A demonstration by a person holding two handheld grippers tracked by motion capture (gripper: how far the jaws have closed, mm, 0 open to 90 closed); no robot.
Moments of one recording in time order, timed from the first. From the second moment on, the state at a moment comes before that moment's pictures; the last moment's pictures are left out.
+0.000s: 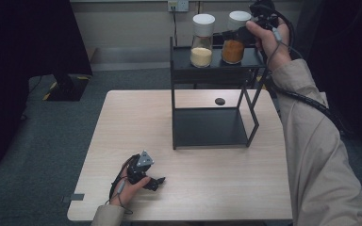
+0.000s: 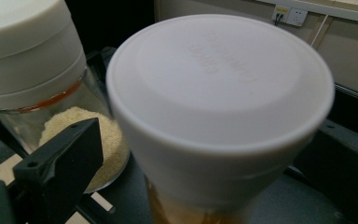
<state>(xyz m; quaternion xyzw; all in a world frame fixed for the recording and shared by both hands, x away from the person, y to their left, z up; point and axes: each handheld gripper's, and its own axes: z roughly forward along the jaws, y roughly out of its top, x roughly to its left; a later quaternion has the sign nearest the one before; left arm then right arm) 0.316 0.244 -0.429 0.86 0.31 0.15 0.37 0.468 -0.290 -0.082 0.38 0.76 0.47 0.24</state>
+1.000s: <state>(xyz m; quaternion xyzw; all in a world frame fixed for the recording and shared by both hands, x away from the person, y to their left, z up) 0.316 0.244 -0.429 0.86 0.31 0.15 0.37 0.414 -0.294 -0.111 0.39 0.73 0.50 0.24</state>
